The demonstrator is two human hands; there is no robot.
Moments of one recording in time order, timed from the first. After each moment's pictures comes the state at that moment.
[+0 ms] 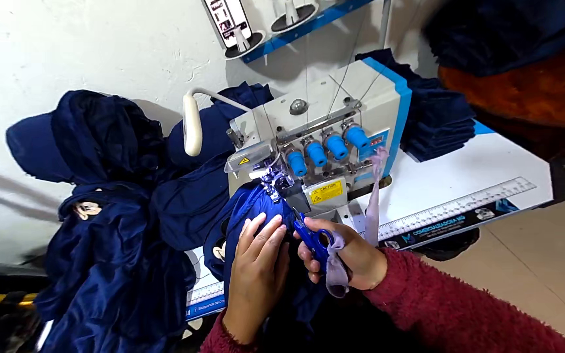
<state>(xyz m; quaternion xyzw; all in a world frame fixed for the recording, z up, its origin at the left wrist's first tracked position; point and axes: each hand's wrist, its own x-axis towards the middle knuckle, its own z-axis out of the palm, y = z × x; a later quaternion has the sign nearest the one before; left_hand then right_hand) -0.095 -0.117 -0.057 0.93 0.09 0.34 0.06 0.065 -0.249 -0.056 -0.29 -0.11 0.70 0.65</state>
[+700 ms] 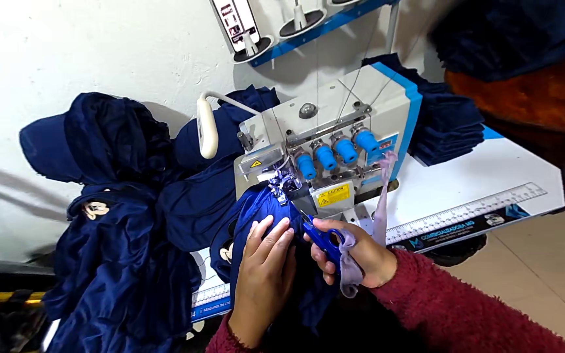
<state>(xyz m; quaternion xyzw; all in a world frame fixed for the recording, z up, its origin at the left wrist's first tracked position) -0.095 -0.116 -0.057 0.93 0.09 0.34 0.06 0.073 -0.248 -0.054 -0.34 -0.11 0.69 0.63</state>
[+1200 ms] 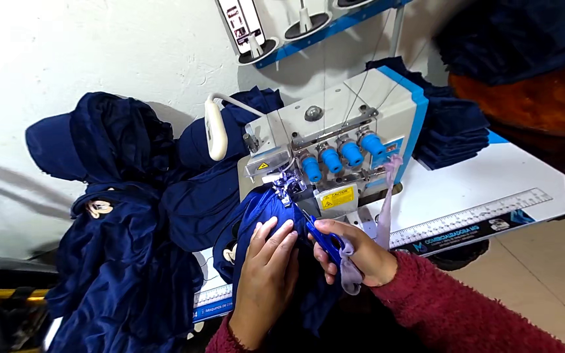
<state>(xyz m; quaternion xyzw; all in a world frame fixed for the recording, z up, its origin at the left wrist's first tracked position) -0.097 -0.114 -0.053 0.94 0.08 0.34 0.07 0.074 -0.243 -0.062 -0.37 -0.20 0.64 0.64</state>
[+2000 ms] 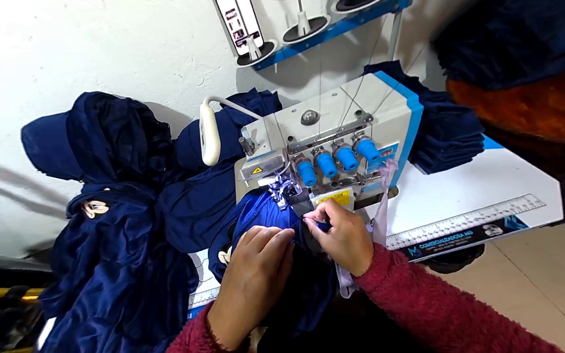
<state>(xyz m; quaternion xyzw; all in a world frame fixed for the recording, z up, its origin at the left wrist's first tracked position) -0.087 -0.111 -0.010 0.96 0.05 0.28 0.04 0.079 -0.217 -0.083 -0.70 -0.47 -0.11 0.52</state>
